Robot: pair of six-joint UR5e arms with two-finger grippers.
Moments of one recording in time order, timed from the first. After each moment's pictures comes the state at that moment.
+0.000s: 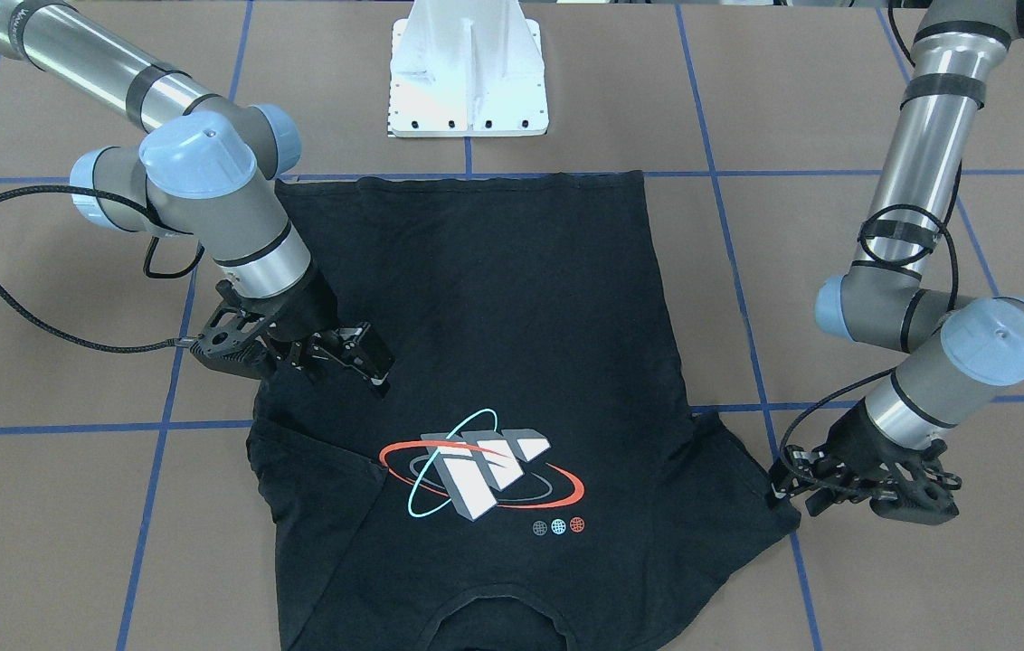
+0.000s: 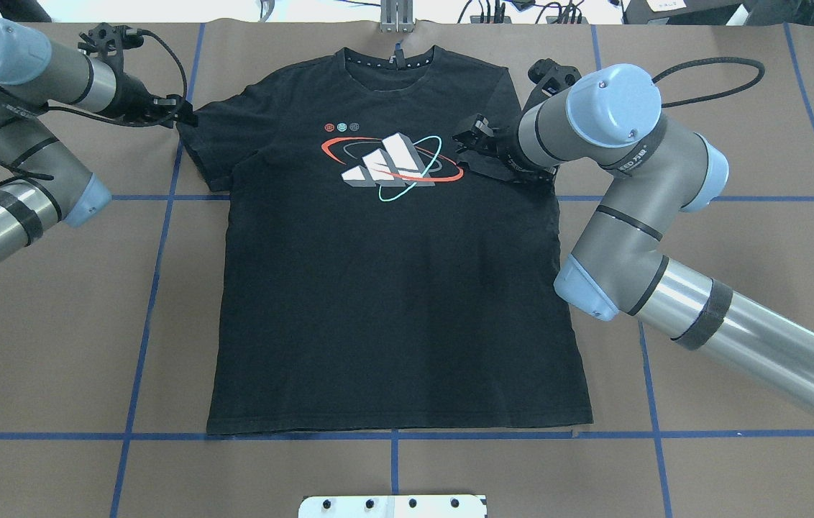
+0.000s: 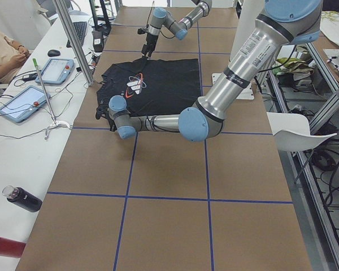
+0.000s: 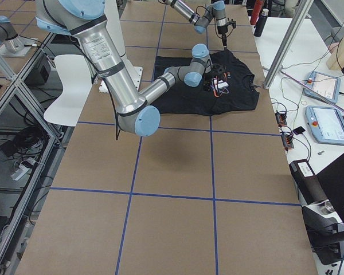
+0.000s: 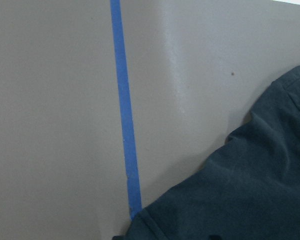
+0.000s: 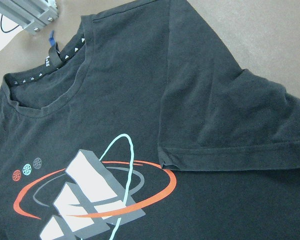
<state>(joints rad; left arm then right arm) -0.99 -2.24 -0.80 -2.72 -2.11 -0.98 0.73 -0.98 1.54 -1.05 1.85 1.60</state>
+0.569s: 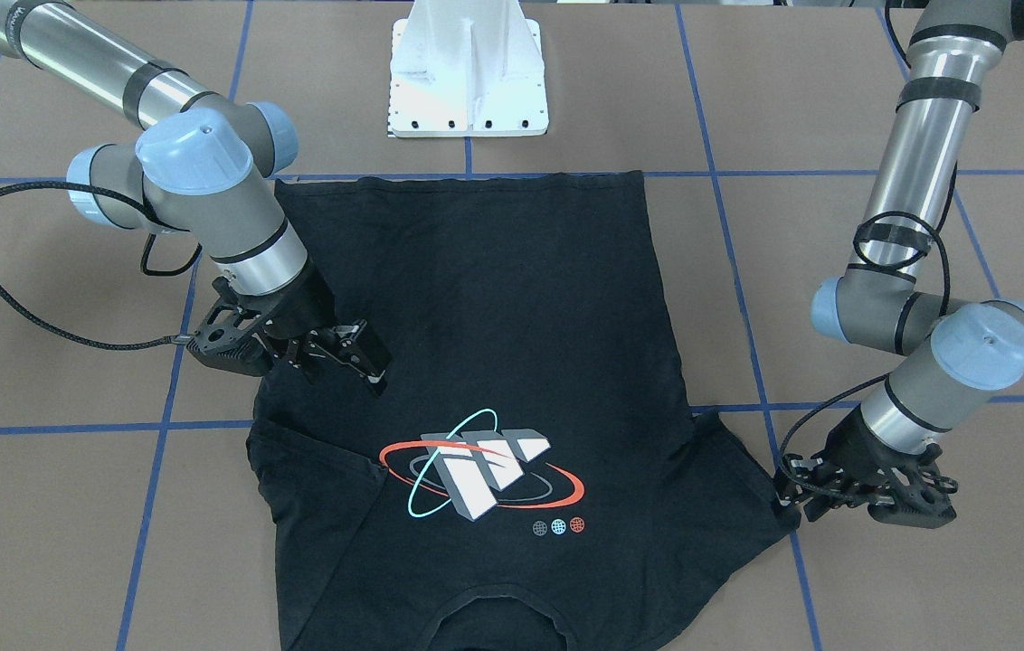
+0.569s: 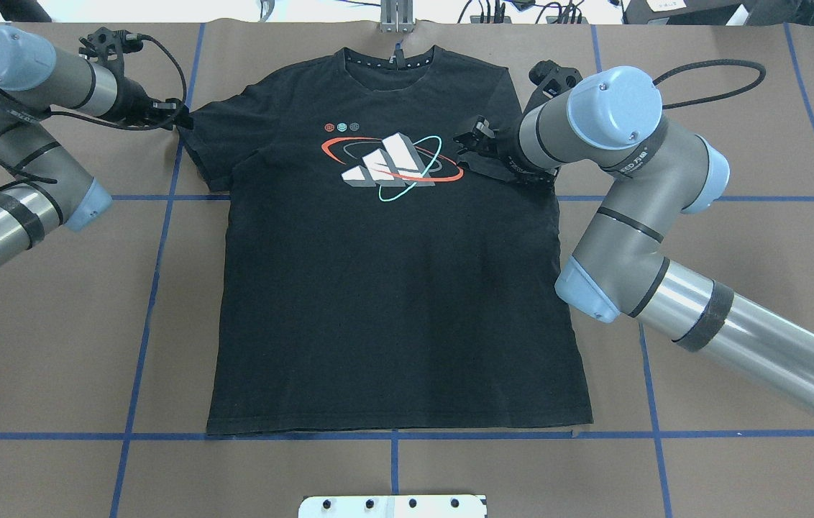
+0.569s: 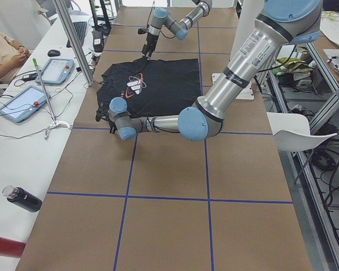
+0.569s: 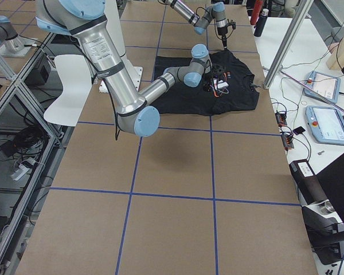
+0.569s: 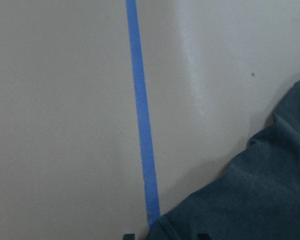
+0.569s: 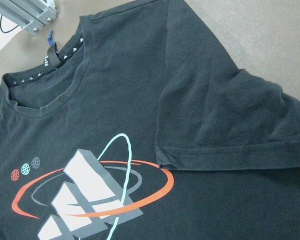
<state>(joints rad) -0.99 -2.24 -0.78 -2.72 -2.09 -0.98 0.72 -0.99 1.54 -1.05 1.84 1.60</state>
